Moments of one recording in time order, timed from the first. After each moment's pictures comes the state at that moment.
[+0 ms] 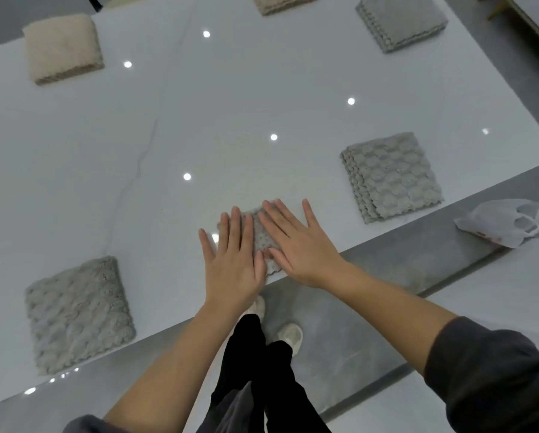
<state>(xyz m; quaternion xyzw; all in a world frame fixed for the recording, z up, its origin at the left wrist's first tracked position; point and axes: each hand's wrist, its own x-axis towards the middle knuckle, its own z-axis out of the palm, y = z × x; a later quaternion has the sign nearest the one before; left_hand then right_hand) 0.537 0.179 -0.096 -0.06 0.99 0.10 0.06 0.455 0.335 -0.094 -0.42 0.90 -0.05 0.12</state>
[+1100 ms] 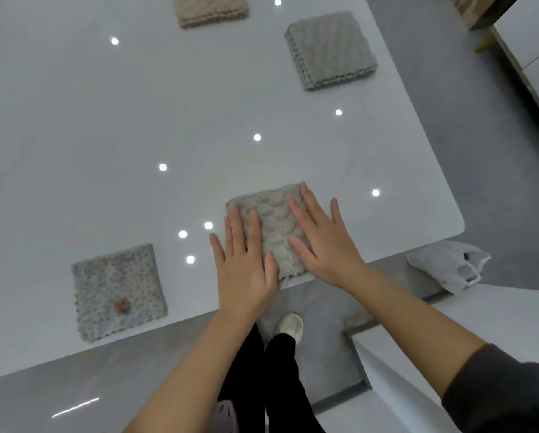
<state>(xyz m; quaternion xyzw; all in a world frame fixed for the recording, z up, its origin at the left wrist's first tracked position) 0.396 0.403 -0.098 -0.17 0.95 0.25 0.05 0.290 0.552 -0.090 -0.35 0.90 -0.17 0.18</state>
